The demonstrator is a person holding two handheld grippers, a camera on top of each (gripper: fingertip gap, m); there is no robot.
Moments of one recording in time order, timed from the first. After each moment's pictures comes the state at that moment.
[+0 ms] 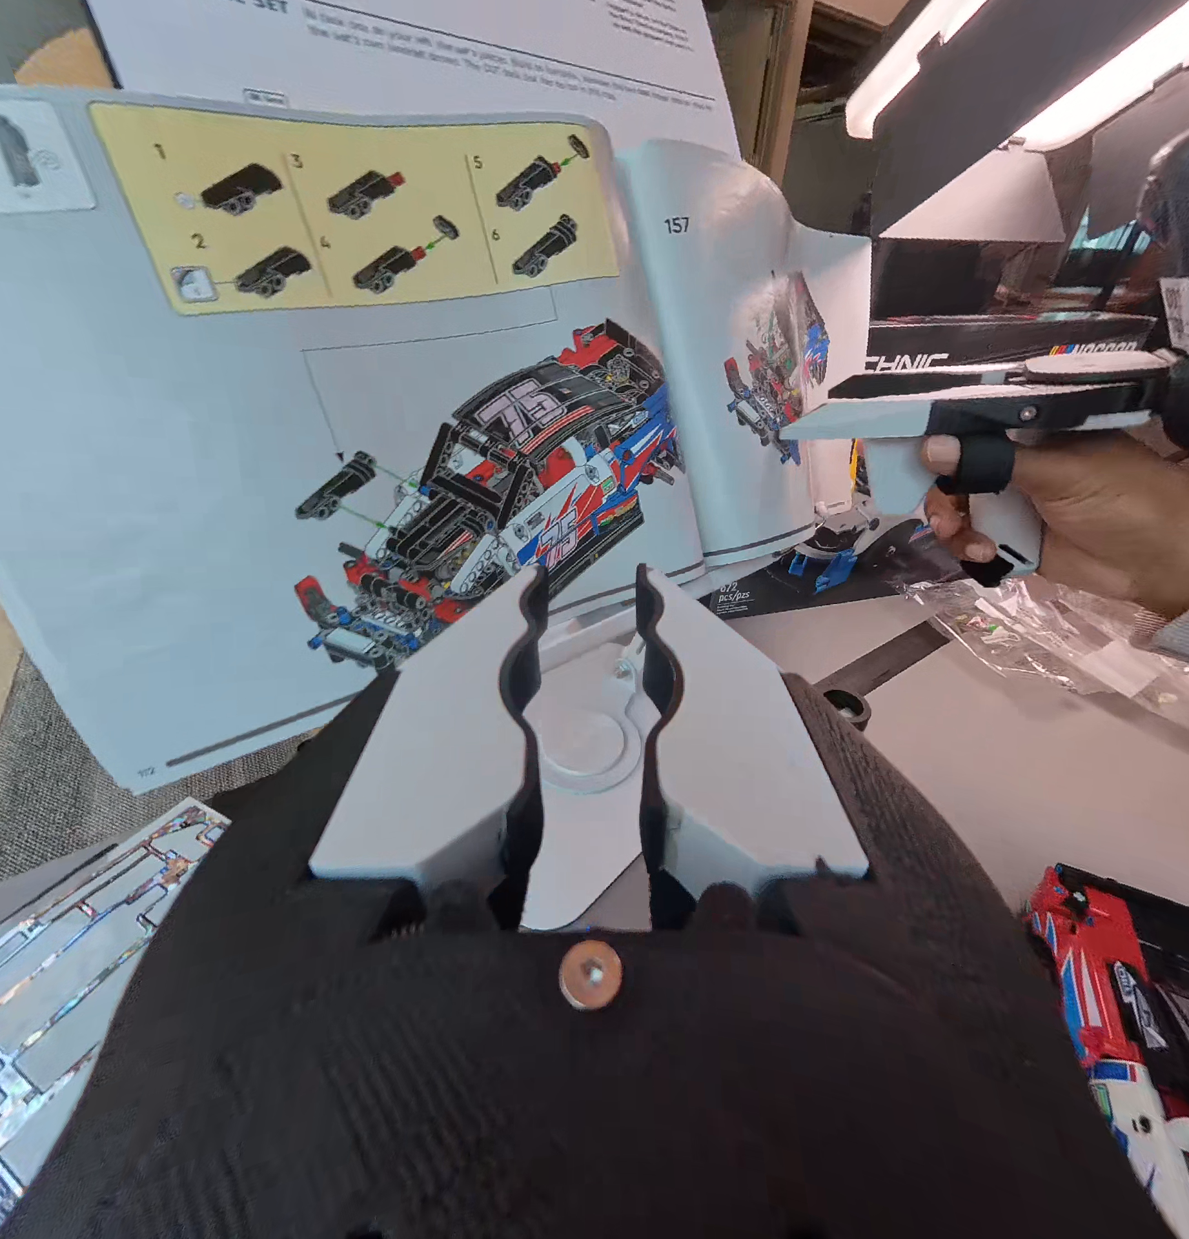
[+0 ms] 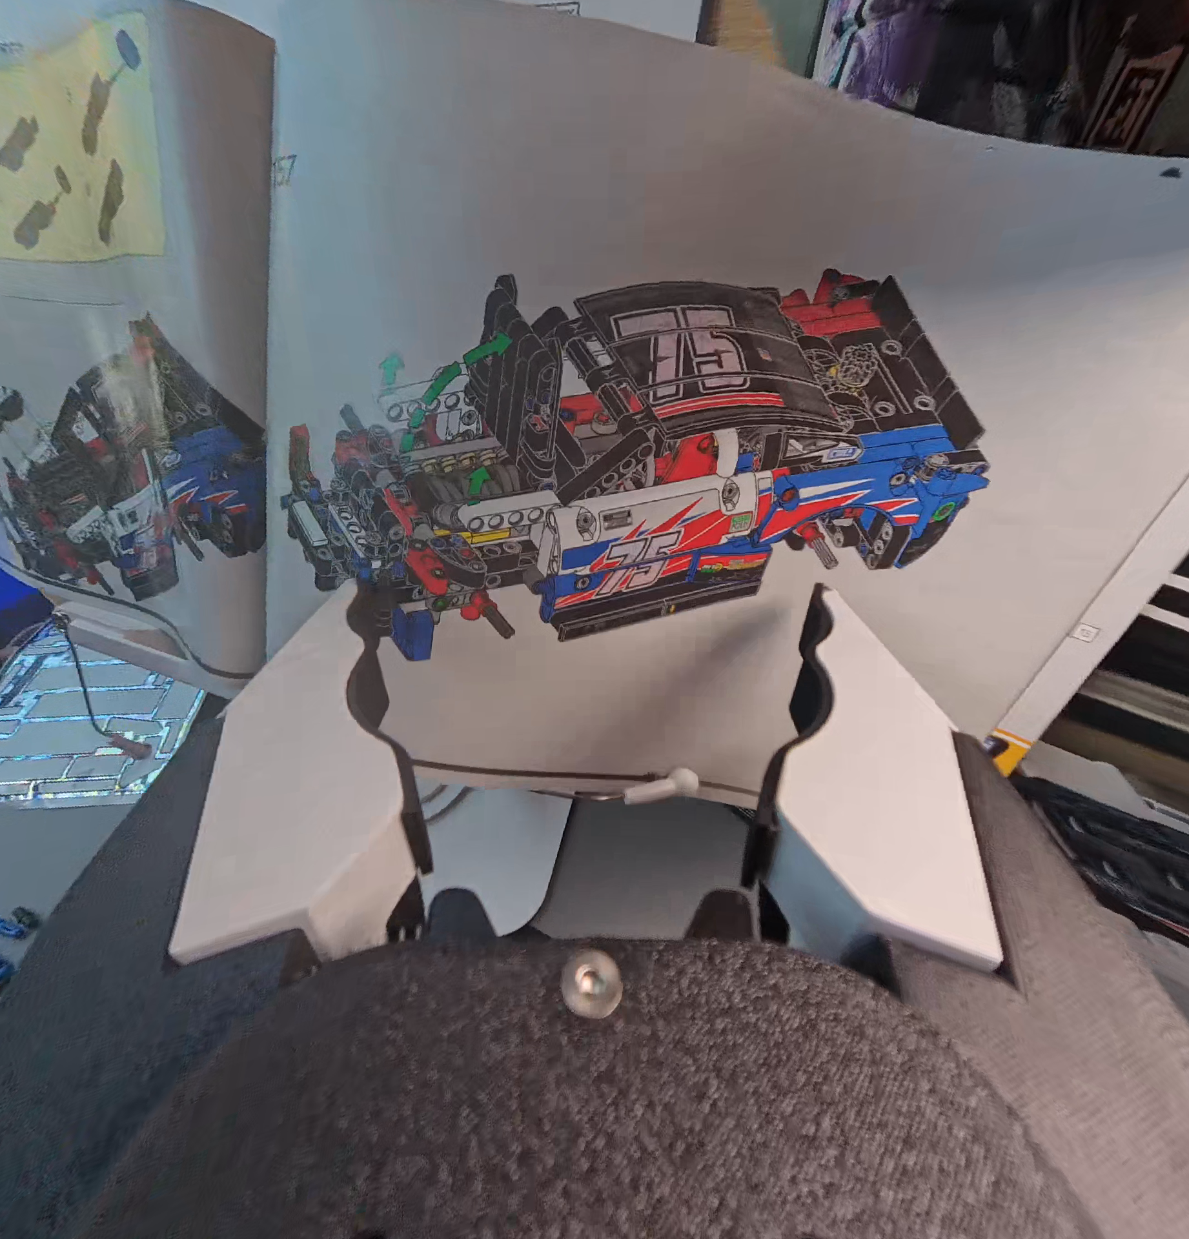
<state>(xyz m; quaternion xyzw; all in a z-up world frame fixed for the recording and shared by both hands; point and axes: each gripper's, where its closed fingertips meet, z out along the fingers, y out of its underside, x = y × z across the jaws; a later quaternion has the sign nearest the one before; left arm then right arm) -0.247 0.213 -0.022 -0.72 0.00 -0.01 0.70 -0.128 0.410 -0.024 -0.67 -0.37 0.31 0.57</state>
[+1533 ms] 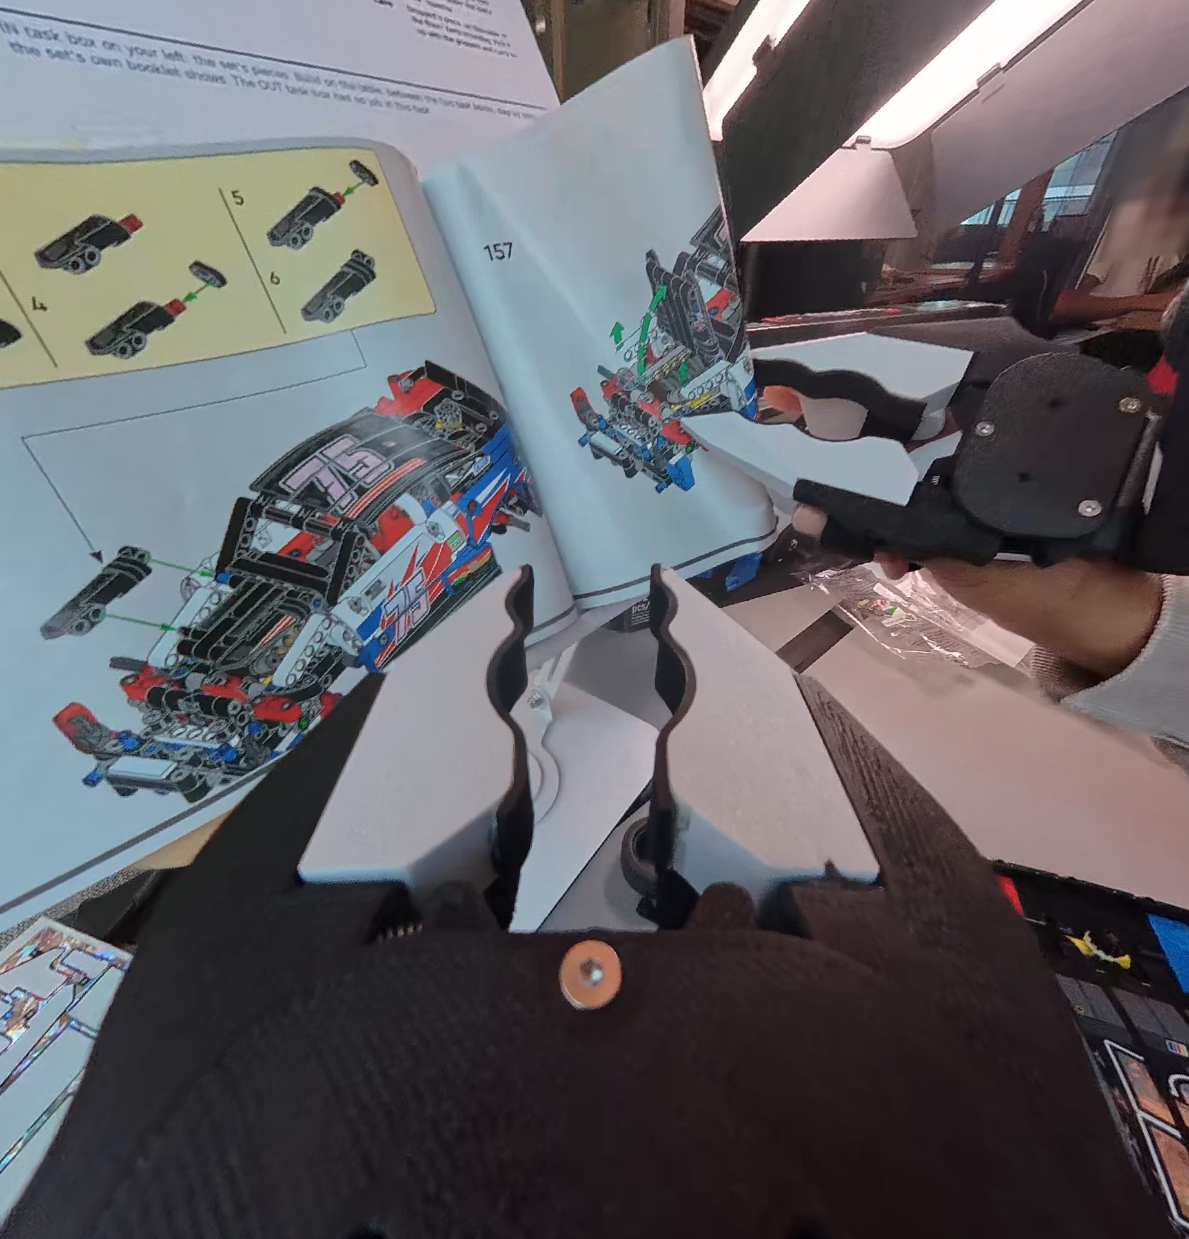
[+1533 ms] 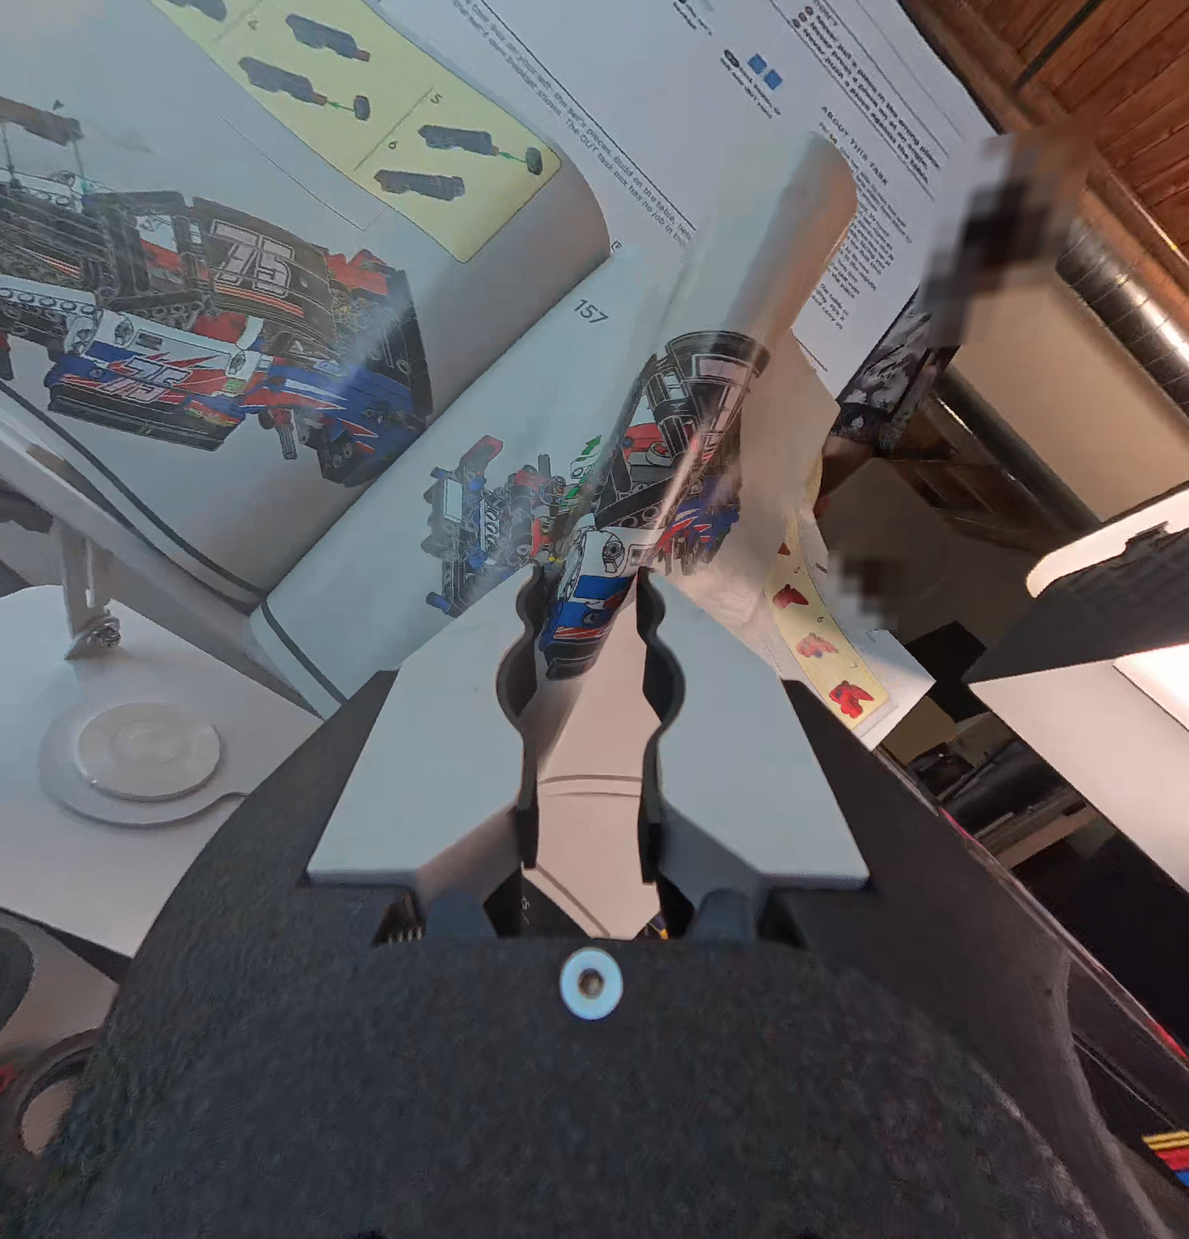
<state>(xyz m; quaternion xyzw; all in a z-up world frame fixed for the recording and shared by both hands) -0.195 0.233 -0.010 -0.72 0.07 -0.05 0.69 -0.132 0.349 0.011 -0.47 -0.47 0.05 0.74</state>
